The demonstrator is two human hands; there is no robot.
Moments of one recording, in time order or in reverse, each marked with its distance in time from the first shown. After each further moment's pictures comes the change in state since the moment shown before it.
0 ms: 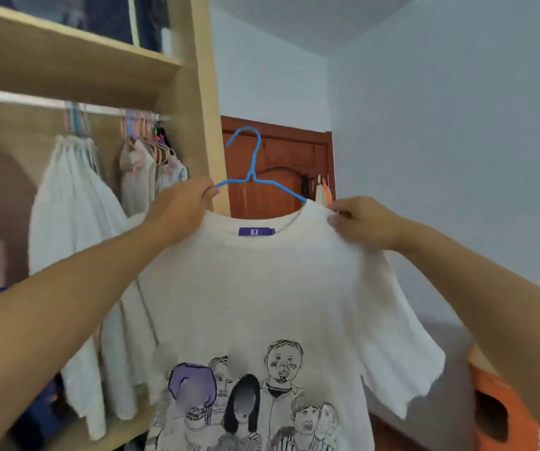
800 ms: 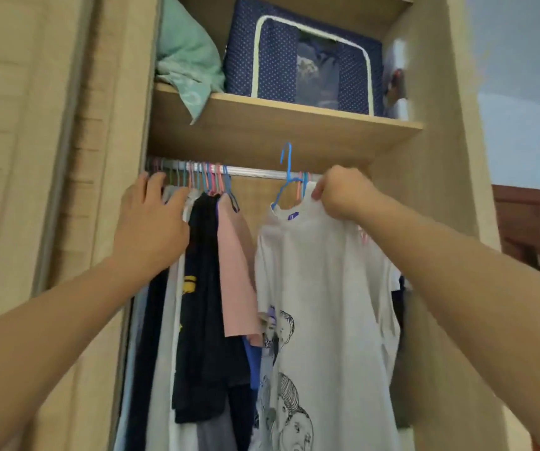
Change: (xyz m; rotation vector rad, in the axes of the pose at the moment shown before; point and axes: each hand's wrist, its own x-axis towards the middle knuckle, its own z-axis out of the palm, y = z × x) left_hand -0.118 -0.389 -0.283 0.890 0.371 -0.228; right_hand 0.274 -0.457 0.144 0.003 0.251 -0.234
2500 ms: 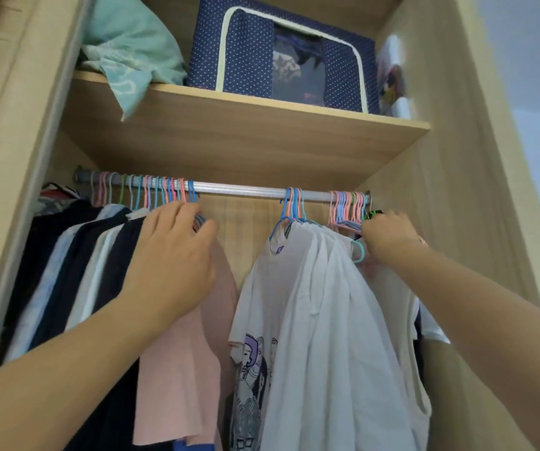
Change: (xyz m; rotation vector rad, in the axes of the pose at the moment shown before) left_hand 0.042 0.119 0.084 0.024 0.069 0.114; right_hand 0.134 0.183 0.113 -0.749 0.022 0.001
